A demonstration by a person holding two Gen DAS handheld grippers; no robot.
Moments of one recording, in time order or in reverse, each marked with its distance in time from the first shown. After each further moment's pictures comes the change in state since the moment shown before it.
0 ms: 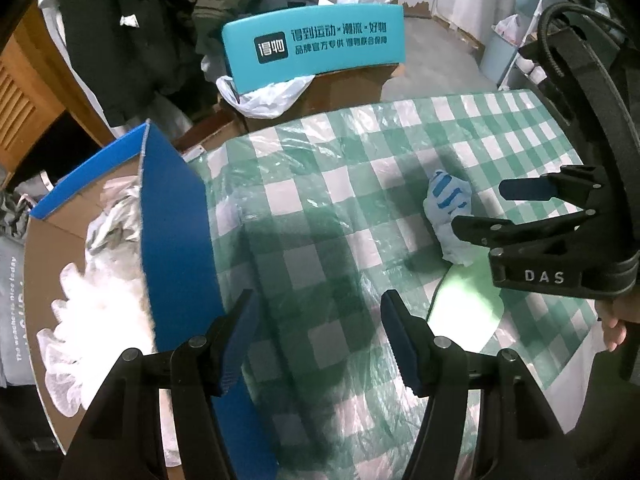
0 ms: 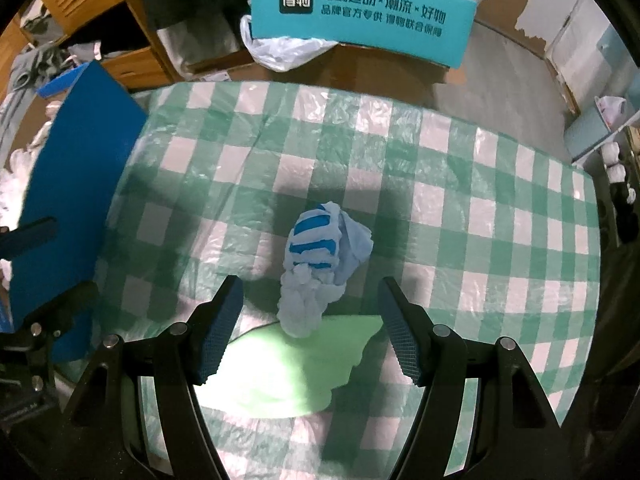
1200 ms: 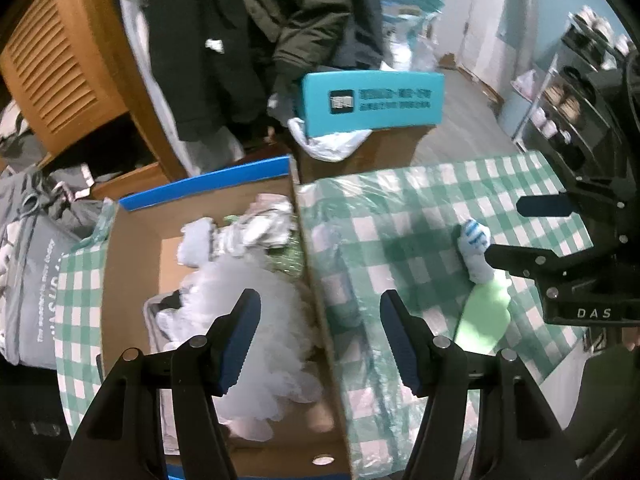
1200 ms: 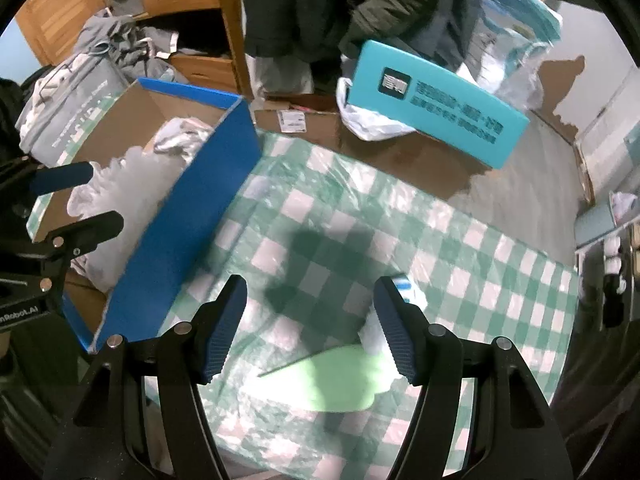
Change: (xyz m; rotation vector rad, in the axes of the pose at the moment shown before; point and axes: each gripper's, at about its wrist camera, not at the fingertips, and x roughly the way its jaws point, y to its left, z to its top) left arm -0.083 0.079 -0.022 -0.090 -0.153 0.028; right arm -0.088 0.088 0.012 -0.234 -0.119 0.027
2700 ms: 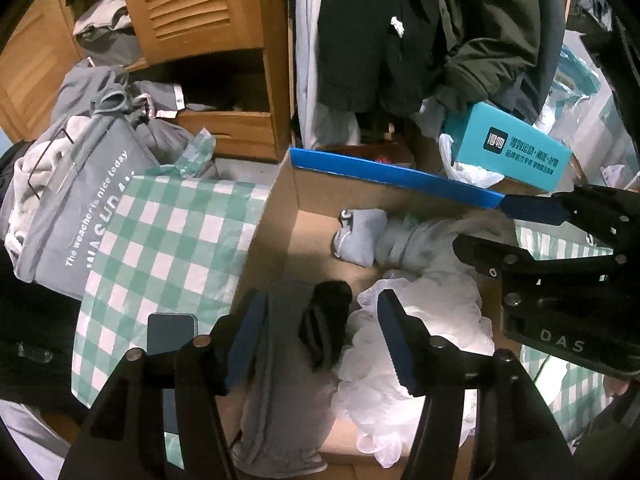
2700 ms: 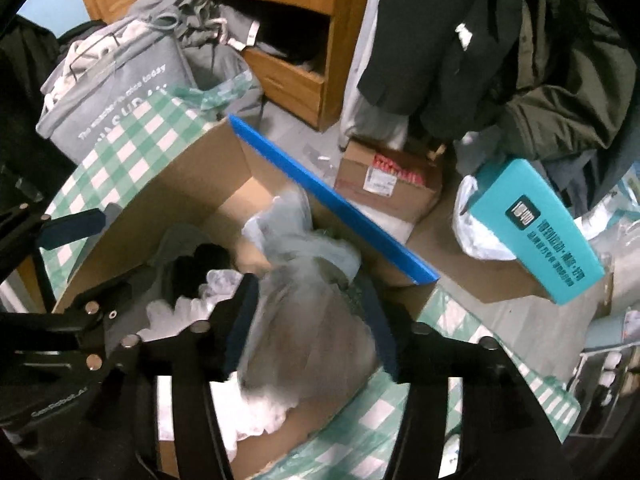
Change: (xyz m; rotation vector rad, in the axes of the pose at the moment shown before) left arm 0.017 0.165 -0.013 -0.376 0.029 0.152; right arm 0.066 0.155 0.144 -0.262 -0.034 0.070
